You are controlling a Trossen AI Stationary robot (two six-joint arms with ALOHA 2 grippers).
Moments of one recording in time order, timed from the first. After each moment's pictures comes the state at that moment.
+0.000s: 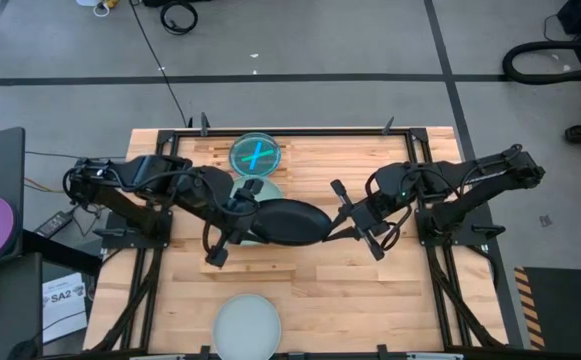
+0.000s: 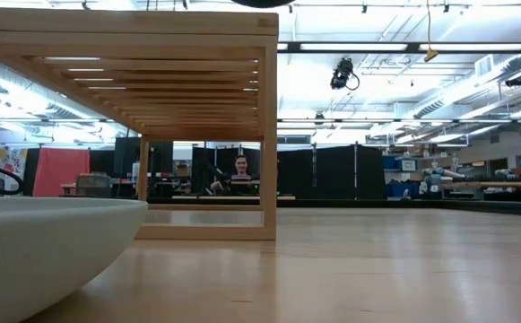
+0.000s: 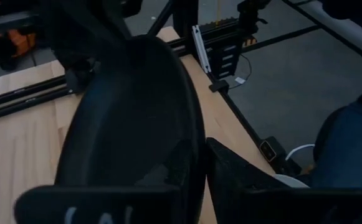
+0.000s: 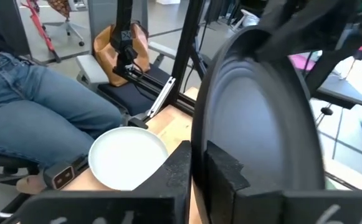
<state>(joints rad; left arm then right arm) -0.23 1.51 1.89 -0.94 0.08 0.12 0.24 1.26 1.28 -0.31 -0.21 -0.32</state>
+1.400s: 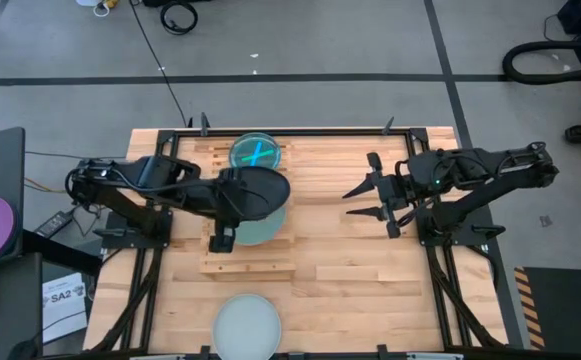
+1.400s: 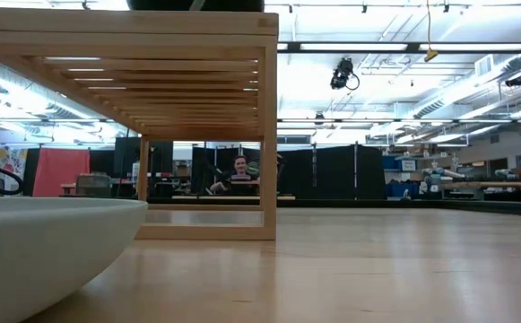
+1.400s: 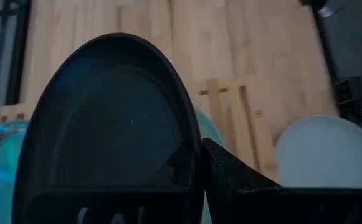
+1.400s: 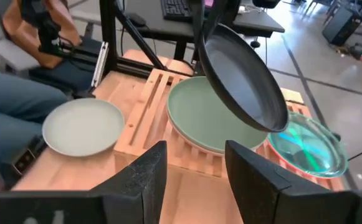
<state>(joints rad) -0.25 1.52 1.89 -1.29 -0.19 -0.09 0.24 1.06 1.28 -0.61 0.11 -0.15</state>
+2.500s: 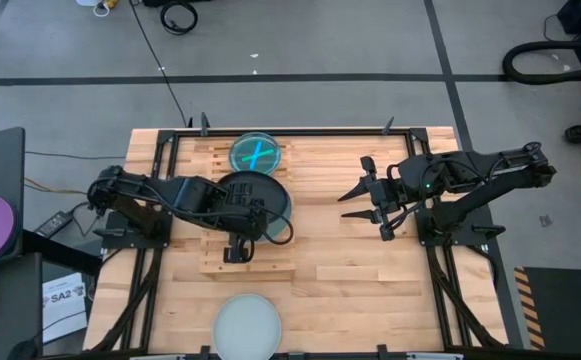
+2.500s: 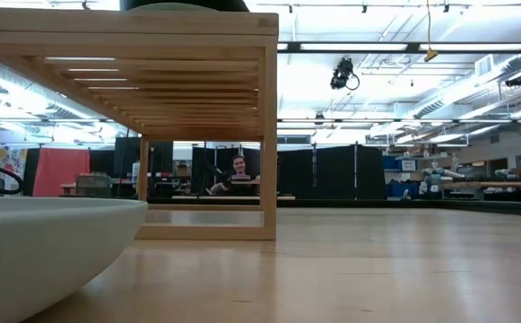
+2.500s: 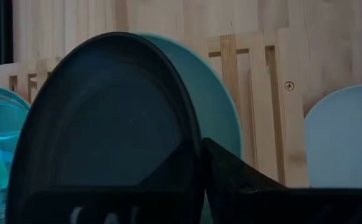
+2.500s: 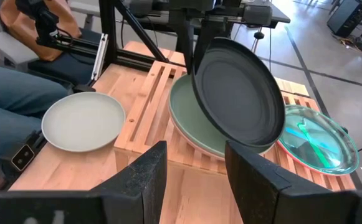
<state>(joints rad) -0.28 1.67 1.89 -1.38 -0.27 -0.17 0.24 1.10 1.28 -0.60 0.11 -0.13</state>
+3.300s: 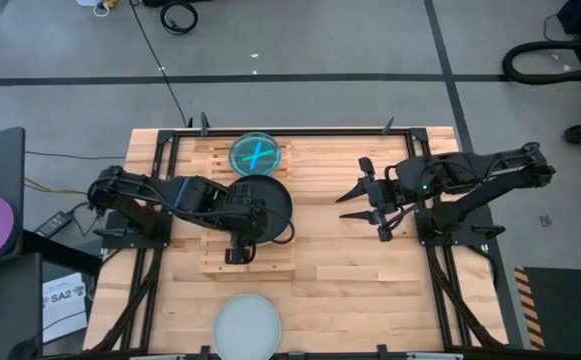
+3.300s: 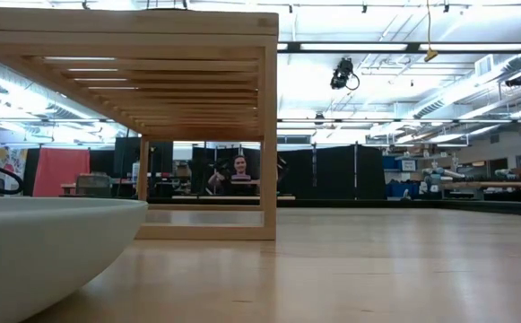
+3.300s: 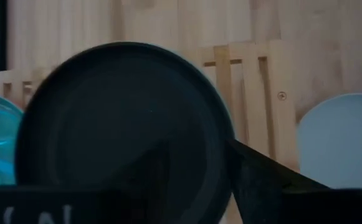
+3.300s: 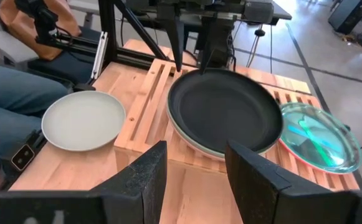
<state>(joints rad) -0.28 1.67 1.89 -1.35 -0.25 -0.17 0.24 1.11 1.28 -0.60 0.11 -0.13</state>
